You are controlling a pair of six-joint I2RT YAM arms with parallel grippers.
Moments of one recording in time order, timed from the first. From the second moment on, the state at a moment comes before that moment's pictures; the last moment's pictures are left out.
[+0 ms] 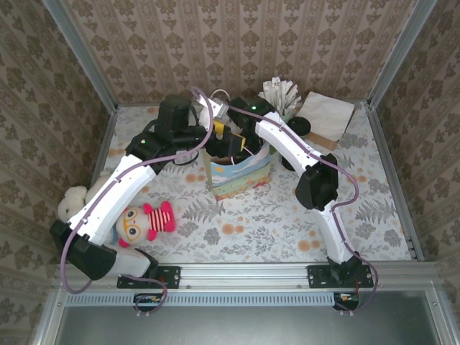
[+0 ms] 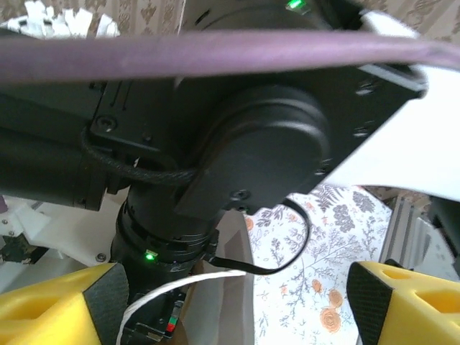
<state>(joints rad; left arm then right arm) -0.63 1.38 1.49 -0.57 0.52 -0.14 0.59 2.28 2.35 -1.48 -0.22 0.31</state>
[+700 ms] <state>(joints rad) -0.72 1.42 1.46 -0.54 0.73 0.10 0.60 2.28 2.33 -1.46 -0.20 0.35</state>
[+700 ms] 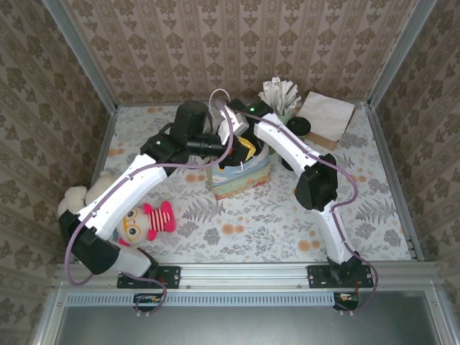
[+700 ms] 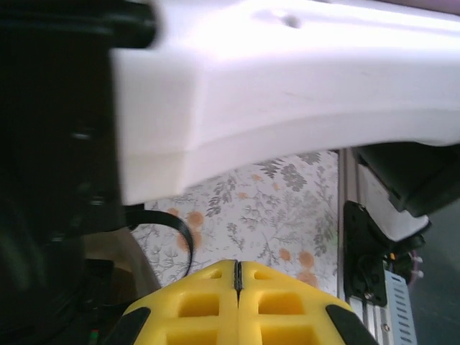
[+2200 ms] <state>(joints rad) -0.82 1.33 1.41 -0.66 0.48 0.10 0.61 2.28 2.22 -1.40 -0.17 0.38</state>
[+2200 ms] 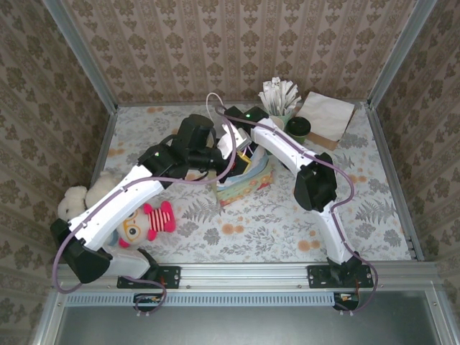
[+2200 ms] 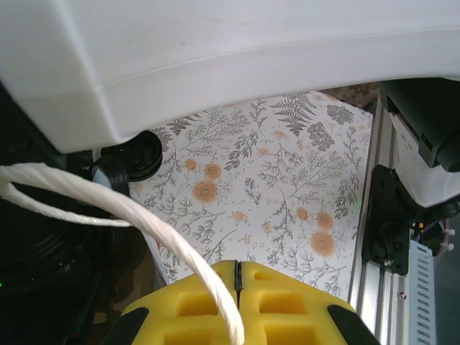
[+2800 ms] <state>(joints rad) -0.54 1.16 1.24 -0.47 0.55 -0.01 0.65 2.08 1.99 -1.26 -0.13 0.41</state>
